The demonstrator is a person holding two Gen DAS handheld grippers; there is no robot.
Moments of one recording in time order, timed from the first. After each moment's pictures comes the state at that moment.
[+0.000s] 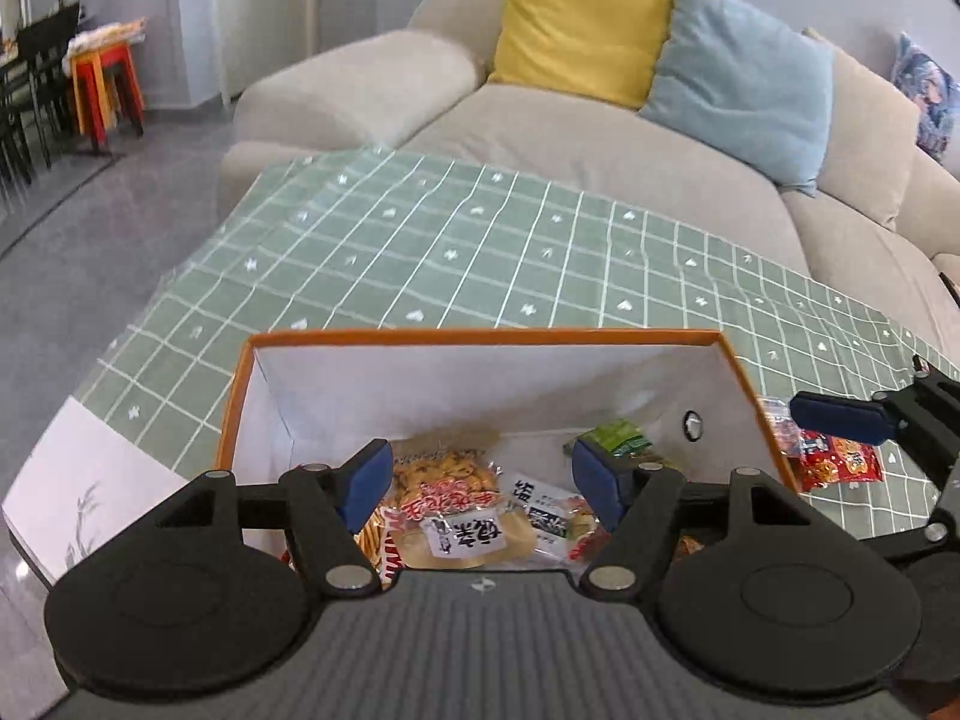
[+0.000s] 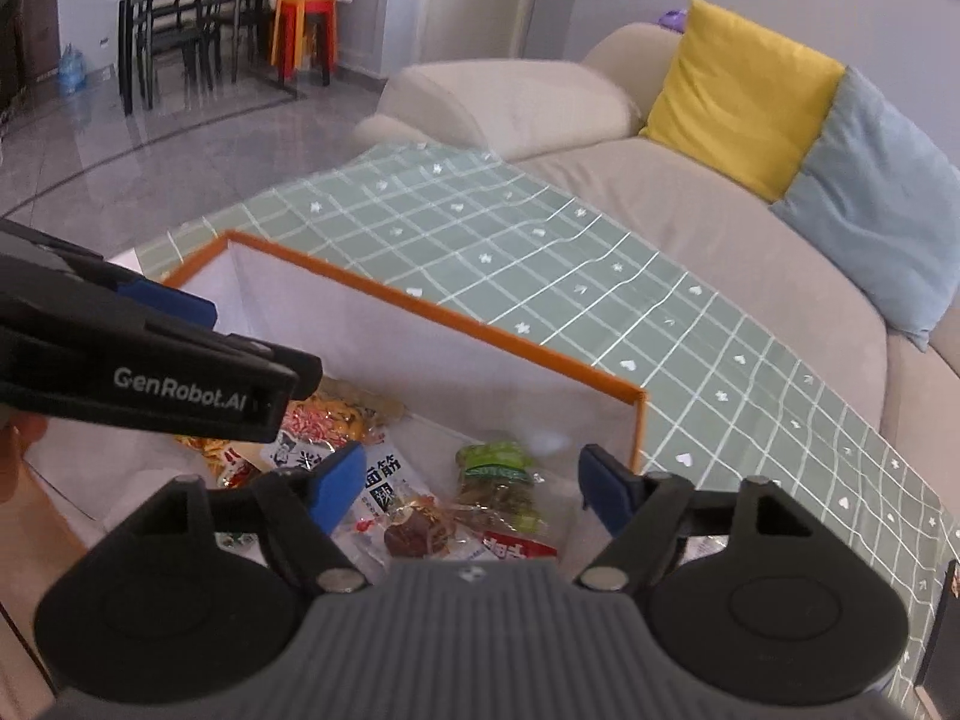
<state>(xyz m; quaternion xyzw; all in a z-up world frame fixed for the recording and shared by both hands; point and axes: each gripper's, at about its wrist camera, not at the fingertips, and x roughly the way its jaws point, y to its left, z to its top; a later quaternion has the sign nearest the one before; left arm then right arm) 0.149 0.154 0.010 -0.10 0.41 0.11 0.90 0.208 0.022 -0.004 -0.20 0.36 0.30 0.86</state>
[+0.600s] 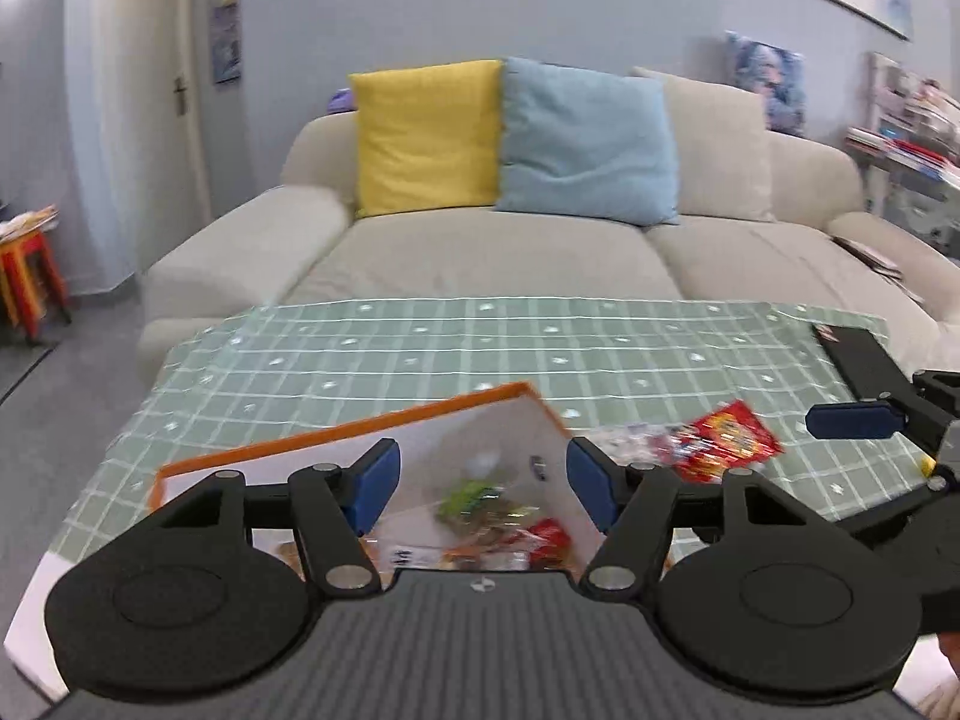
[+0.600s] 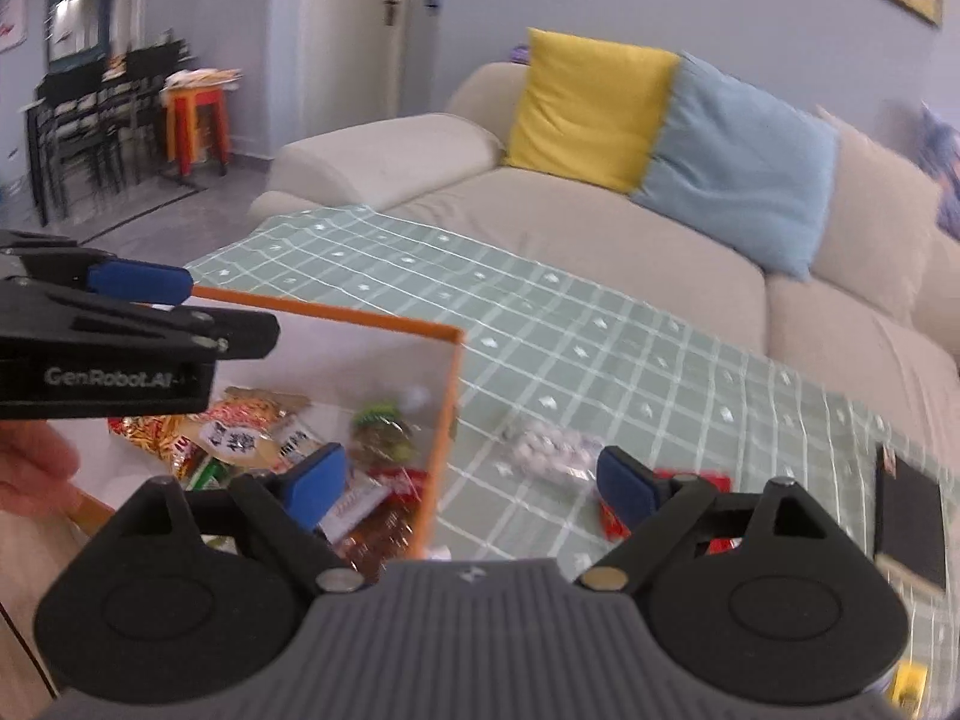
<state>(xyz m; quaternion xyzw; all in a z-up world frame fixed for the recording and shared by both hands) 0.116 0.050 0.033 0.02 0.30 0.01 0.95 0.152 -0.096 0.013 -0.11 0.33 0.19 0.92</state>
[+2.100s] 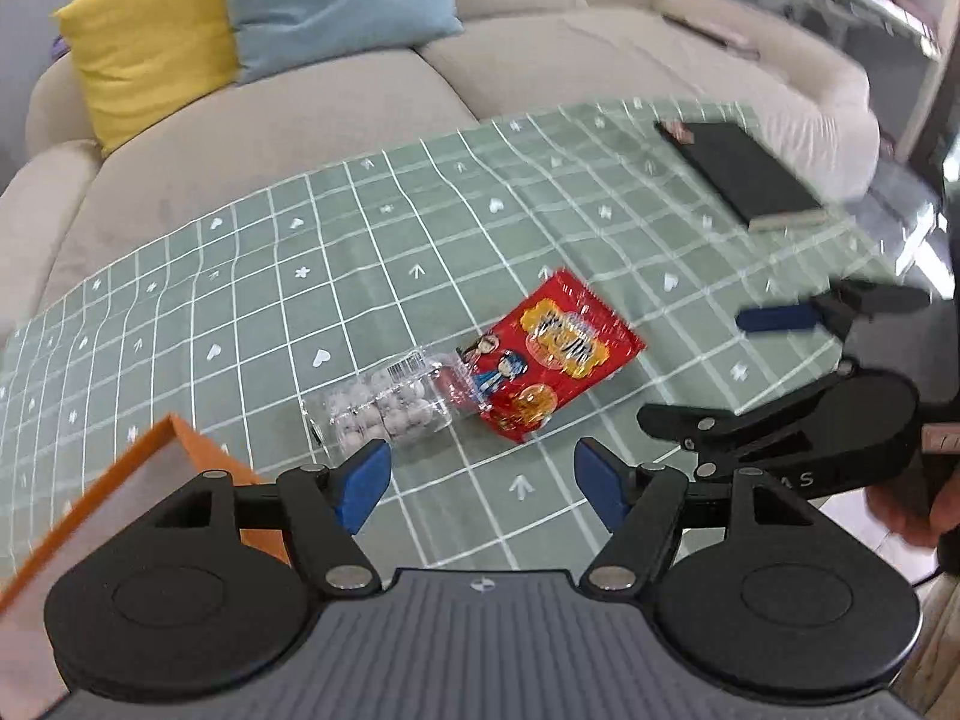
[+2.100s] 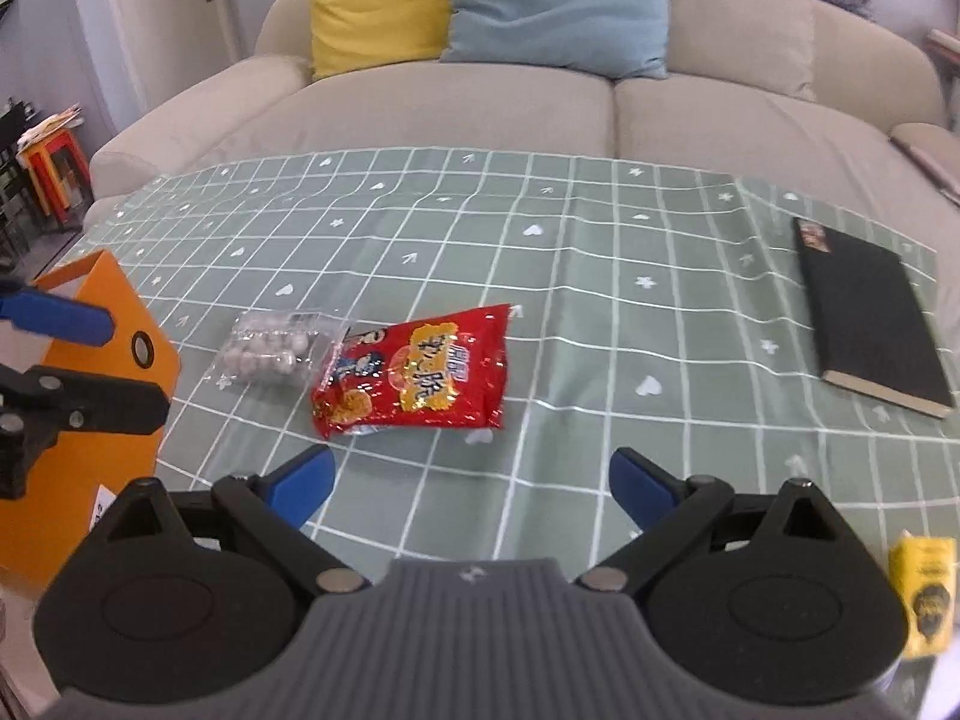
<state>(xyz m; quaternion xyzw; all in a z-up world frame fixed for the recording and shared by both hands) 0.256 -0.069 -0.029 0.13 0.47 -0.16 0.86 0.257 -0.252 -0.082 -0.01 0.43 0.12 0.89</state>
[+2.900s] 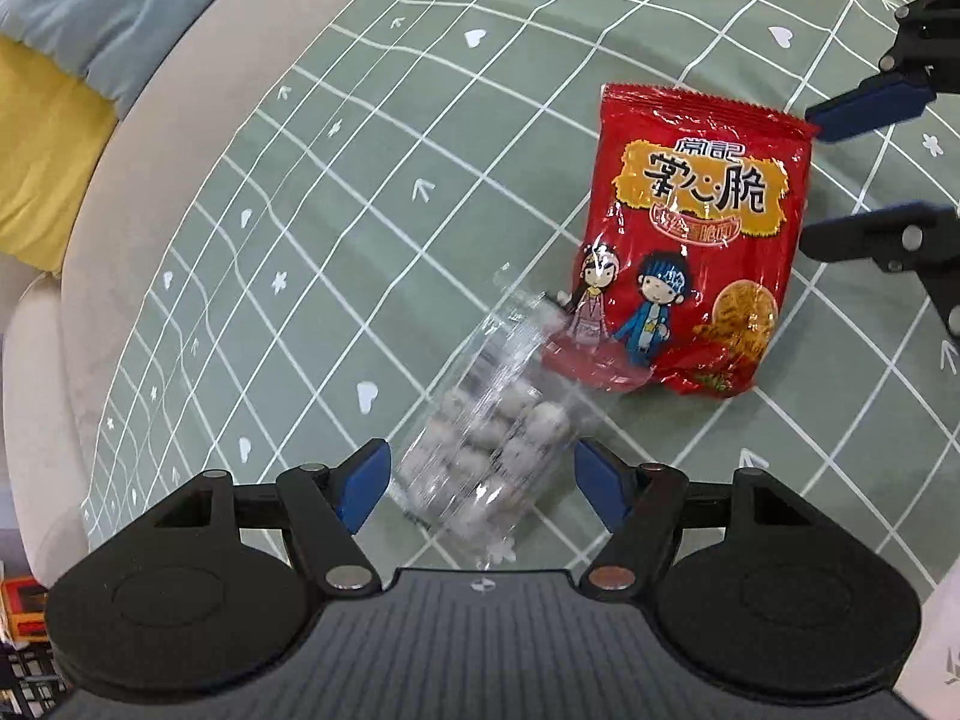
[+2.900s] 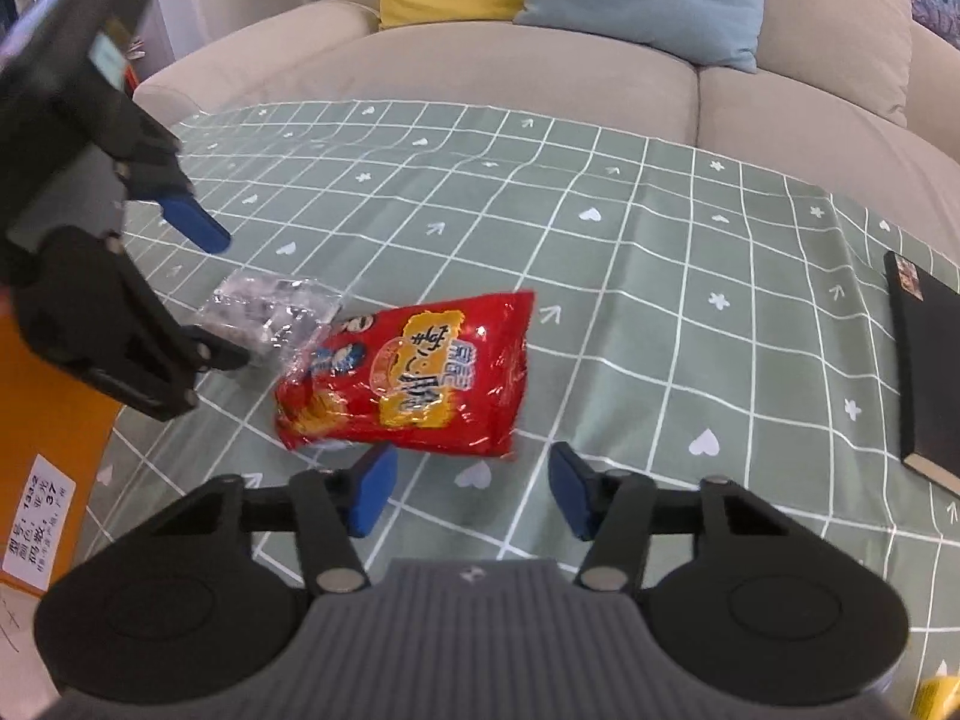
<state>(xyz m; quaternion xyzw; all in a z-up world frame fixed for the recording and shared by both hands) 0.354 -0.101 -0.122 0.40 0.54 -0.16 0.73 0.306 -0.253 -0.121 -0.05 0.45 0.18 0.88</state>
